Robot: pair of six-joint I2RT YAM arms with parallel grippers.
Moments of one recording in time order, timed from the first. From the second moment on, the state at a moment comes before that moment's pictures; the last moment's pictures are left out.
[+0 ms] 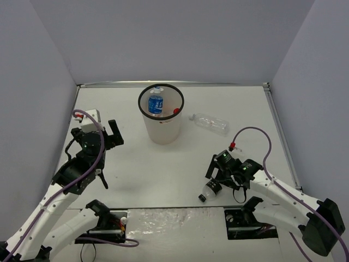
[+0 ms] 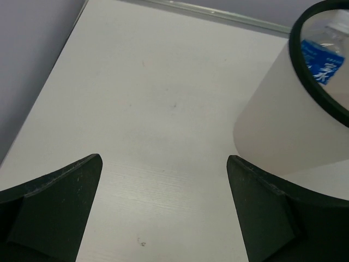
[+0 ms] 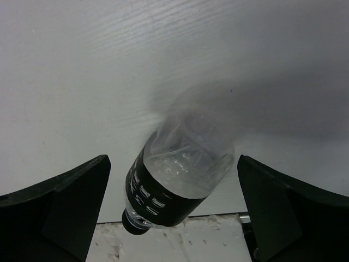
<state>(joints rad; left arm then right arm) -0.55 0.74 0.91 -0.54 -0.66 -0.34 0.70 0.94 0.53 -0.77 0.20 1.05</state>
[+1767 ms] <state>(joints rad) -0.49 0.70 0.85 -0.59 -0.68 -0.46 0.84 1.87 1.72 -0.13 0.57 -0.01</state>
